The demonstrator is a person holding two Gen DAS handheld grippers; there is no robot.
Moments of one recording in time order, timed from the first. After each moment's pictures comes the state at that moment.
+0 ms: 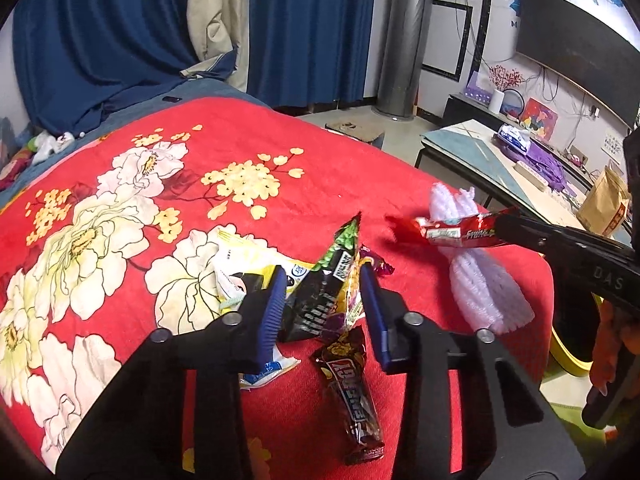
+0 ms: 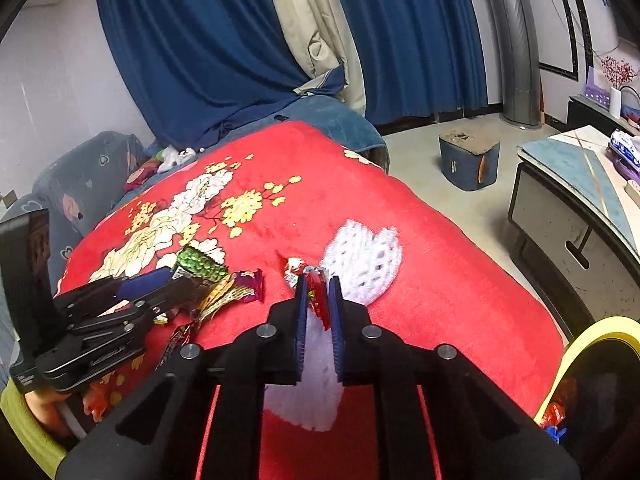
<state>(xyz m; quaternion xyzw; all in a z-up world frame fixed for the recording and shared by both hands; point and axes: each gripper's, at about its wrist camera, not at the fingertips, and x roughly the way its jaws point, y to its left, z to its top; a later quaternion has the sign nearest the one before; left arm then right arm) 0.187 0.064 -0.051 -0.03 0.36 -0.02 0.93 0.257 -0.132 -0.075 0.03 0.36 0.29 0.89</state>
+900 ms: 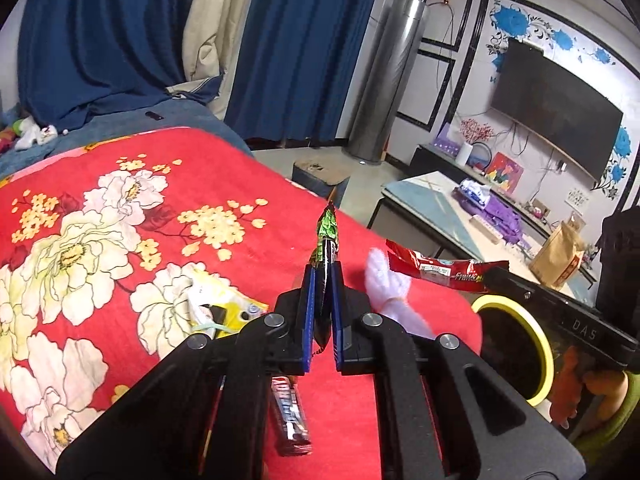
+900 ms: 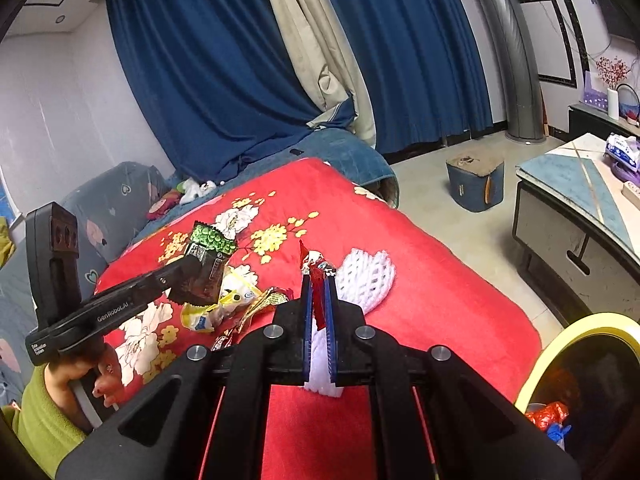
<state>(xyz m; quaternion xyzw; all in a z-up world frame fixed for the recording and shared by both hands) 0.164 0.060 -0.001 -0.11 0.29 -0.07 0.95 0.215 -0.172 -0.032 0.07 0.31 0.31 0.90</state>
